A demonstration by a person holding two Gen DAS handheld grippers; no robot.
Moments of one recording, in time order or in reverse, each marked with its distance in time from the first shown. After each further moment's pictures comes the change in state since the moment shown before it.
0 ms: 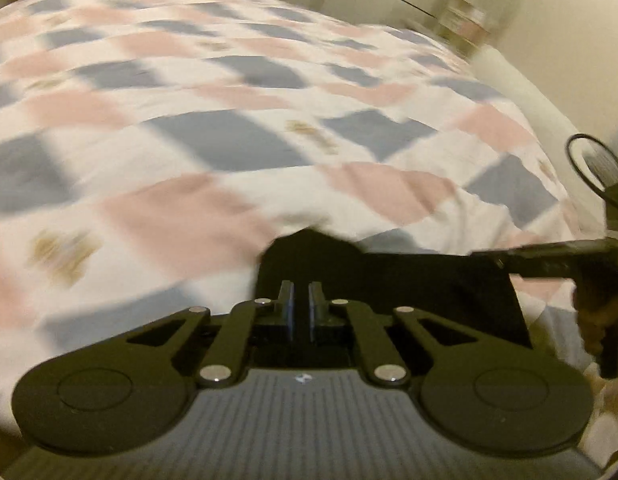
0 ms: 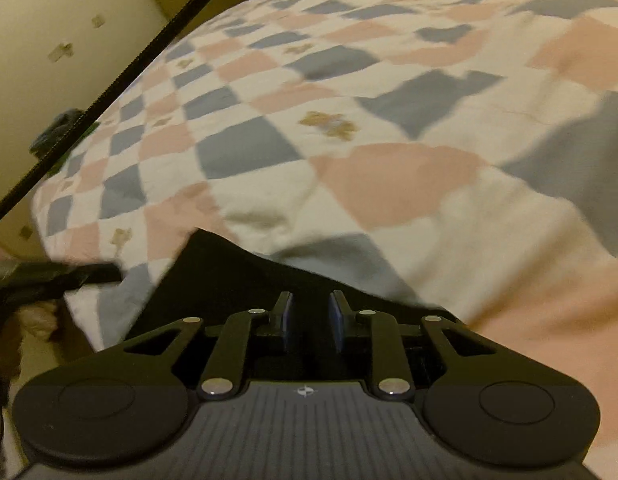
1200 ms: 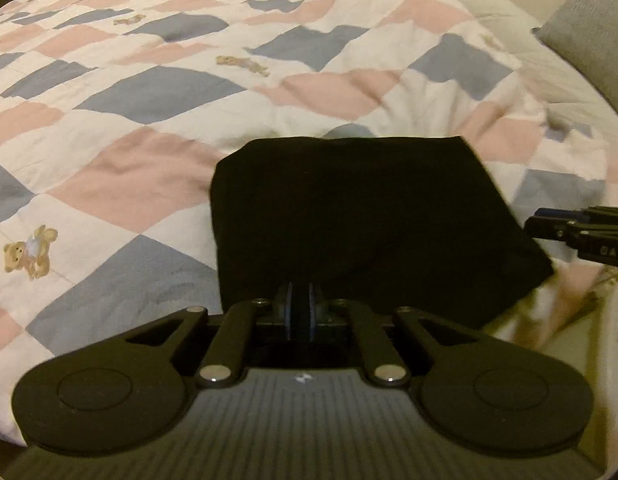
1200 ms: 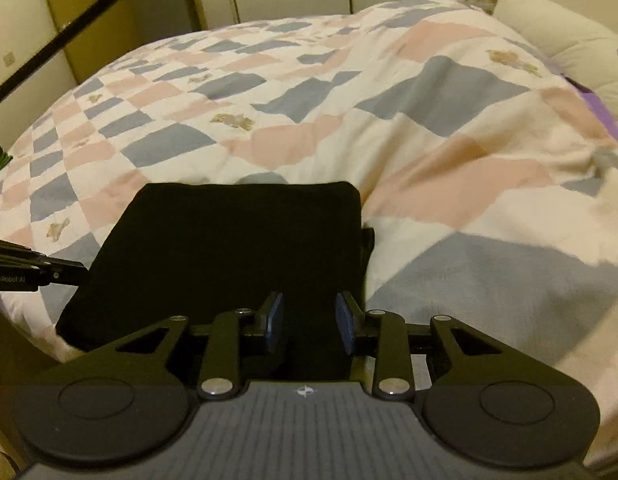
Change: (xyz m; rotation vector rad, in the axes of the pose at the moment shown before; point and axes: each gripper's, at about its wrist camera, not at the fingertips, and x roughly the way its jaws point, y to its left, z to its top) left arm -0.011 -0.016 -0.050 0.246 0.175 -0.028; right arm -0.065 0.061 -0.124 0.140 -0.139 -0.361
